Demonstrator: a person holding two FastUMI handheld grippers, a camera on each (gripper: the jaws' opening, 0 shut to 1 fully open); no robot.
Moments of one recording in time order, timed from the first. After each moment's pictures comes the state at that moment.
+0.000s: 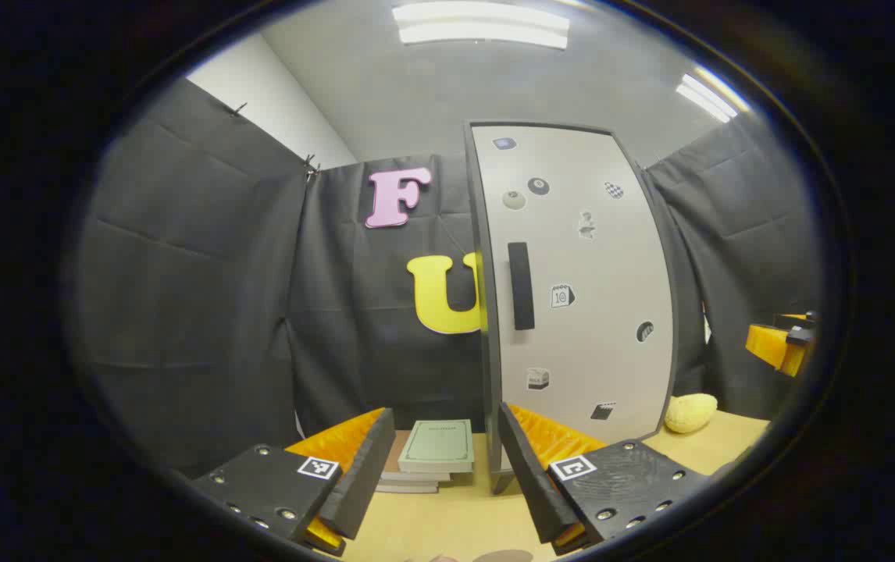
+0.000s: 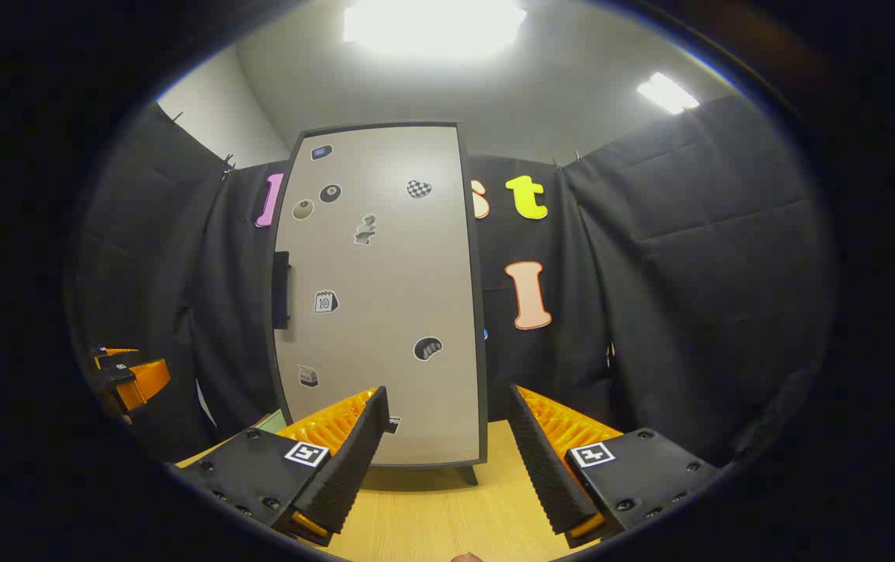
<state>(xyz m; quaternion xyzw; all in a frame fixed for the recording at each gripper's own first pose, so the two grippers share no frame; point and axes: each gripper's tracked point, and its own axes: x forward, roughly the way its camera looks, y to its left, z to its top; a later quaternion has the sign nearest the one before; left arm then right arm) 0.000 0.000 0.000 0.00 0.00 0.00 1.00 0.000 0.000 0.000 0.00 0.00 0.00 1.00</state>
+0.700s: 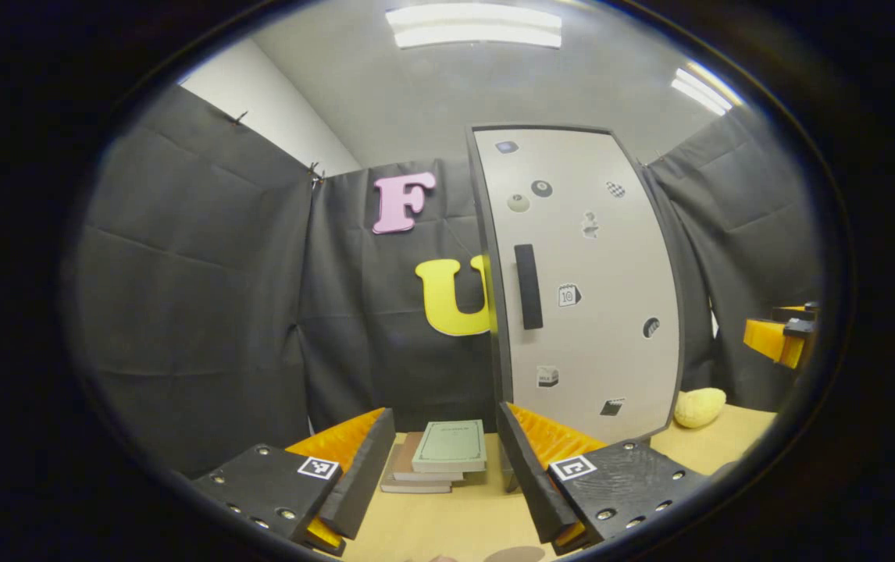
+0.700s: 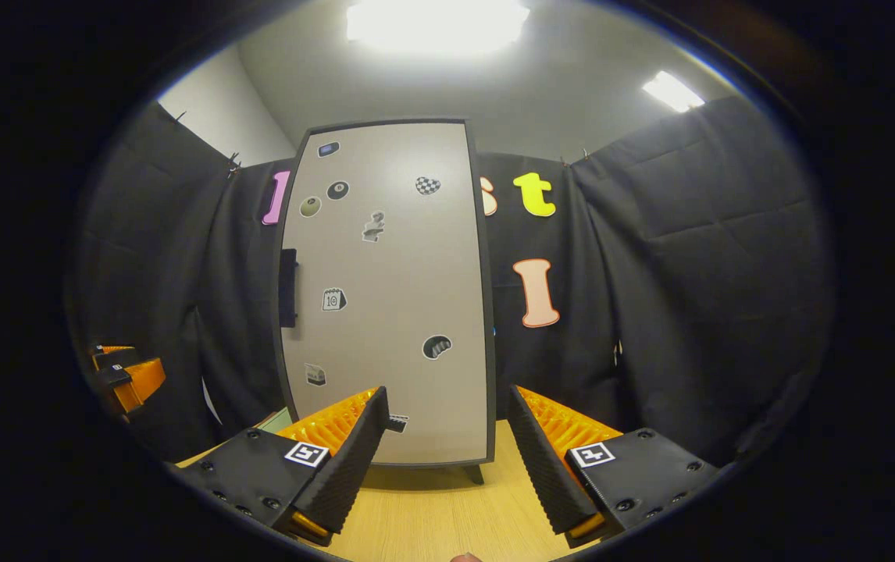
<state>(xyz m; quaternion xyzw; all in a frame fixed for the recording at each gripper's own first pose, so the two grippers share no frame) -0.013 0.013 0.000 0.01 0.00 0.02 1.00 0.004 0.011 -0.001 0.00 0.01 0.02 1.00</state>
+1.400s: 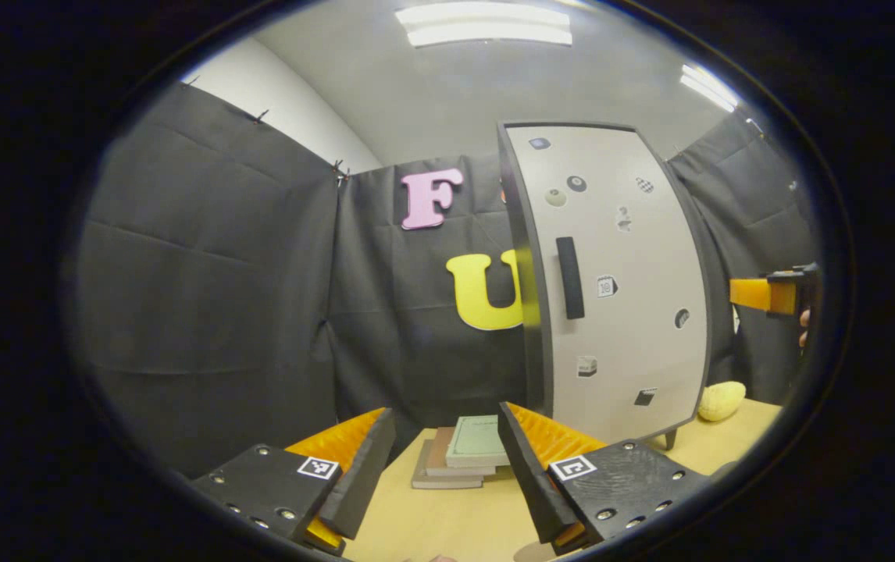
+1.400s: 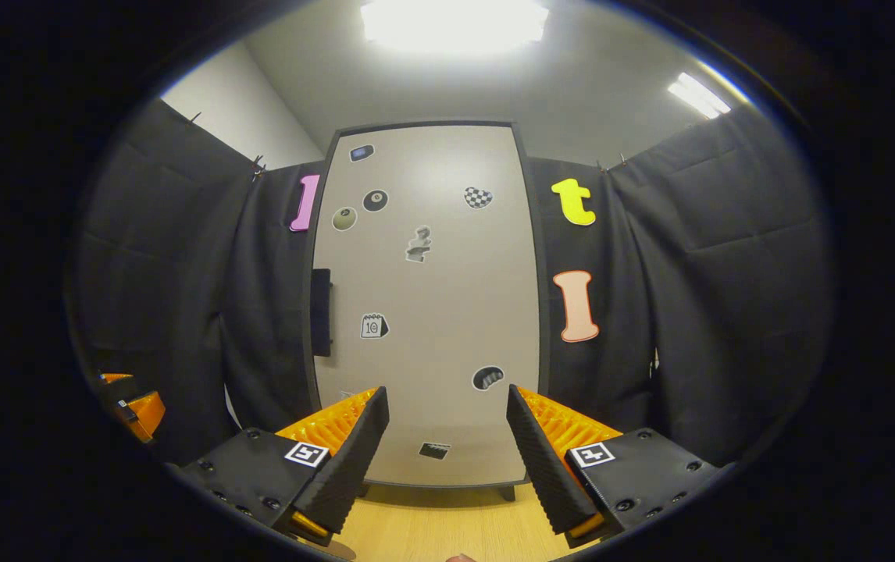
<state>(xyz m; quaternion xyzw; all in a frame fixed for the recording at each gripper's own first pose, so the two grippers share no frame) -0.028 0.081 -0.016 0.01 0.00 0.07 1.00 0.052 0.076 0.043 -0.02 0.00 0.08 1.00</state>
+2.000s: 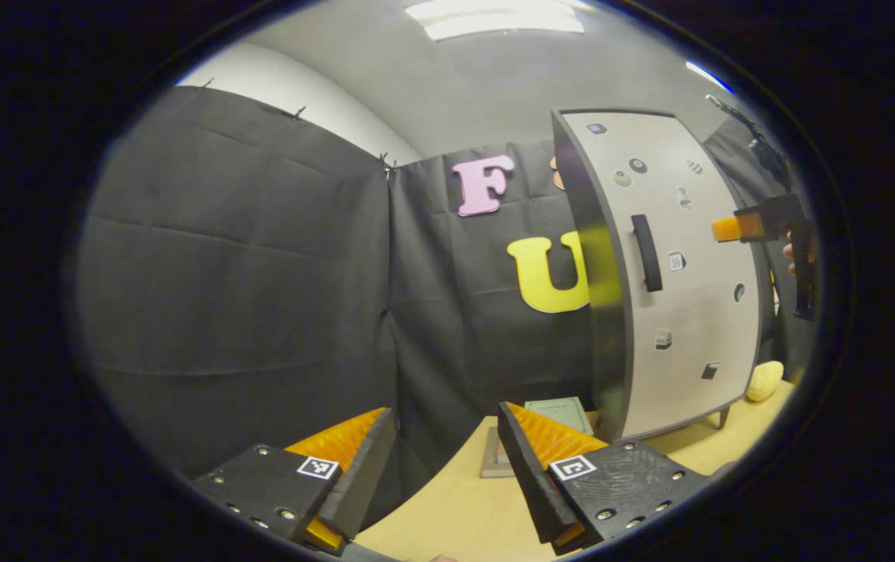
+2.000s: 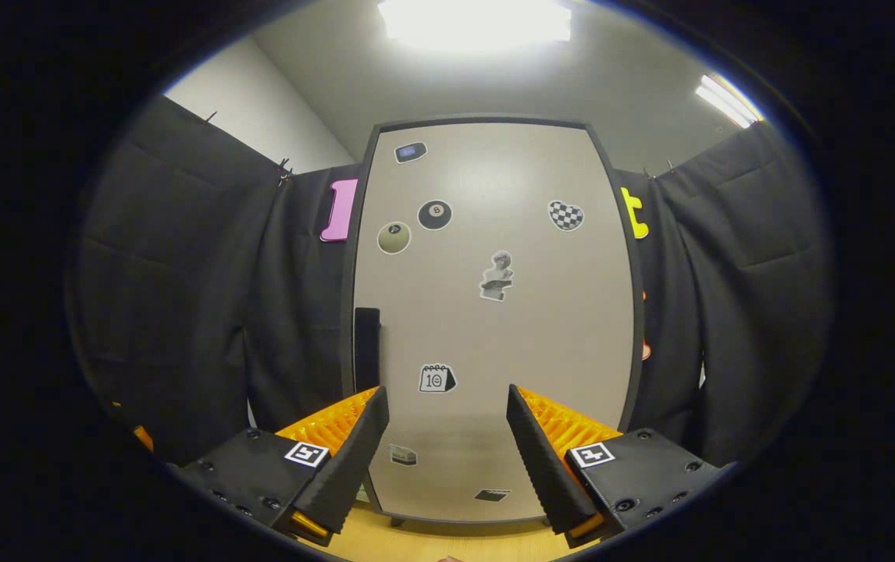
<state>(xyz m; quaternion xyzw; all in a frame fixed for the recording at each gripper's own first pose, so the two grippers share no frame) -0.057 0.188 -0.041 0.03 0.03 0.15 0.99 0.120 0.173 0.087 -0.02 -0.01 0.13 0.99</state>
